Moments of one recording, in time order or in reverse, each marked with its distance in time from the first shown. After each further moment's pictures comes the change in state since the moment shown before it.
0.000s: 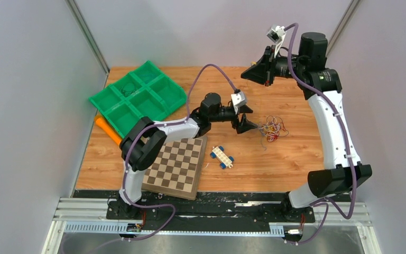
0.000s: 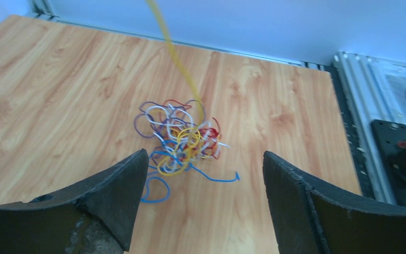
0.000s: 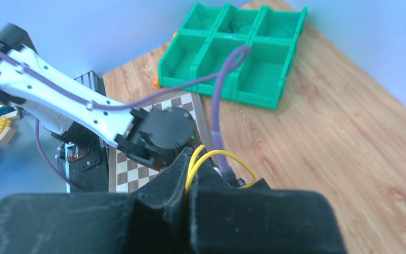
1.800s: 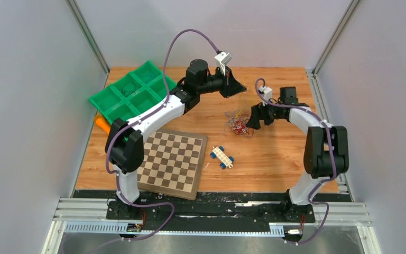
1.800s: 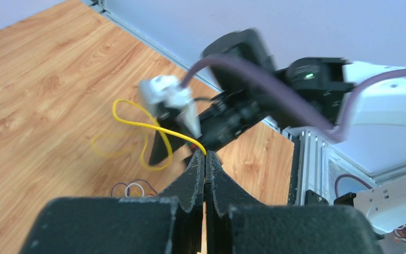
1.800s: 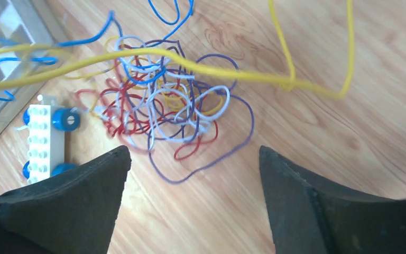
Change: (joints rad) left arm 0.119 -0.067 0.375 -0.446 -0.066 -0.344; right arm -0.103 0.243 -0.709 0.330 0.364 -0.259
